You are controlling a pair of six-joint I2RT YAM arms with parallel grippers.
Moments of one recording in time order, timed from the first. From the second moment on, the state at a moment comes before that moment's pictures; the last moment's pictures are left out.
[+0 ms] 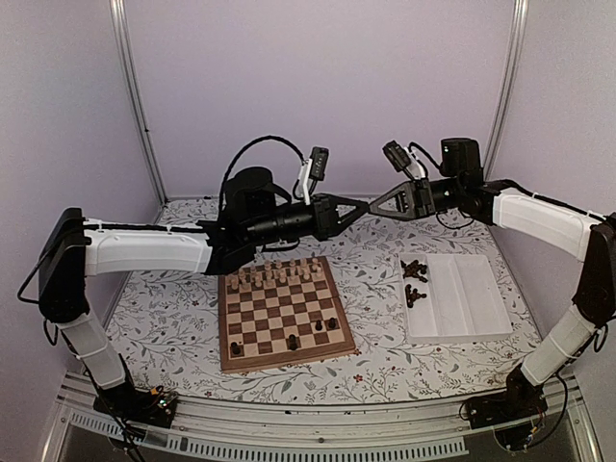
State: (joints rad) left arm -0.93 1.73 1.22 0.57 0.33 -0.55; right arm 0.44 1.58 1.26 -0.03 -1.32 0.38
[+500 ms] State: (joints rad) left arm -0.88 1.52 1.32 0.09 0.12 -0.26; right arm 0.58 1.58 1.43 -0.45 -0.88 -0.11
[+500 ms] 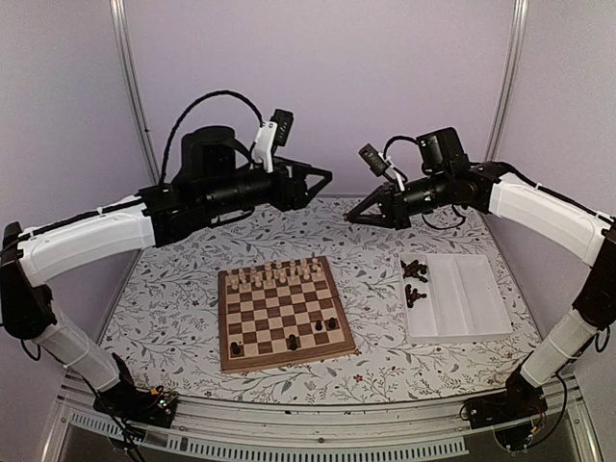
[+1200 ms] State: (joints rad) left arm -0.61 1.21 1.00 0.06 -0.29 0.01; right arm 1.00 1.93 1.68 -0.84 -0.26 -0.63
